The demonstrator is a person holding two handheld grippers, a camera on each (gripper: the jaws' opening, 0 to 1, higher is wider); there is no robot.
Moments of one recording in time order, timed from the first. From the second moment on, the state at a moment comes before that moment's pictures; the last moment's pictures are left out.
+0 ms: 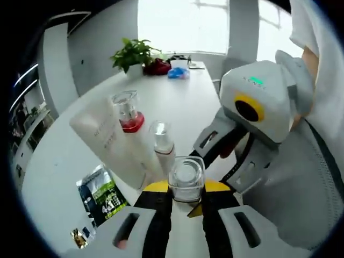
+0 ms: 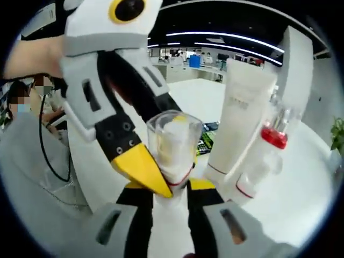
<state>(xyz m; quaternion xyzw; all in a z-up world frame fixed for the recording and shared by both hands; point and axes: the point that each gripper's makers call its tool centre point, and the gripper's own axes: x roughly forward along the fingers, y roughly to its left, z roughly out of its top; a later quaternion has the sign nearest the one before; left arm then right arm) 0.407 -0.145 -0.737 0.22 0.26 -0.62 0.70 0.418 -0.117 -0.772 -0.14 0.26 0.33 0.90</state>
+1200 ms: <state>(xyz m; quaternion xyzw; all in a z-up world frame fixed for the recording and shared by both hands) 0.405 -0.141 -0.760 0.25 0.27 -0.63 0.68 0.413 -0.123 -0.796 -0.16 0.29 0.33 0.88</state>
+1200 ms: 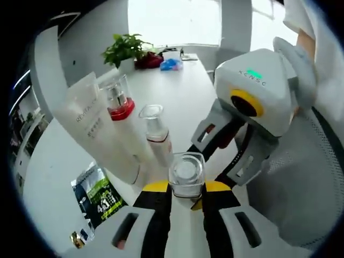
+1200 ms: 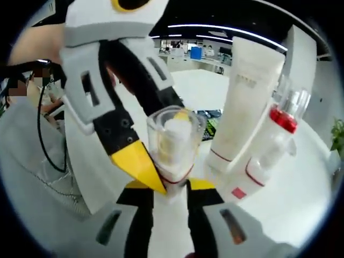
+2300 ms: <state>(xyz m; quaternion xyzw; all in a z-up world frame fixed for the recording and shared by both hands) 0.421 -0.148 -0.762 0.27 0.26 -0.65 0.66 0.380 -0.158 -0.781 -0.08 0.35 0.35 0.87</state>
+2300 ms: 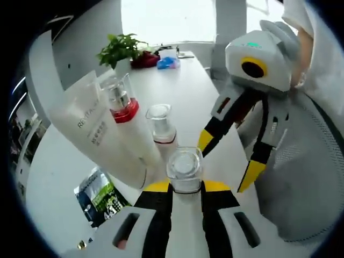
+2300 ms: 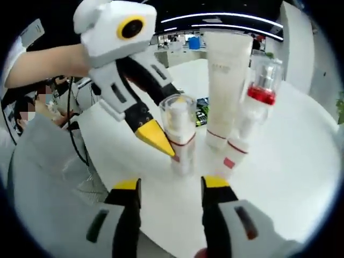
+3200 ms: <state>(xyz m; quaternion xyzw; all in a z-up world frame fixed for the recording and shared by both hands) 0.444 -0.174 -0.760 0.26 0.25 -0.65 0.67 0.397 -0.225 -0.756 -0.01 0.33 0.26 0.91</state>
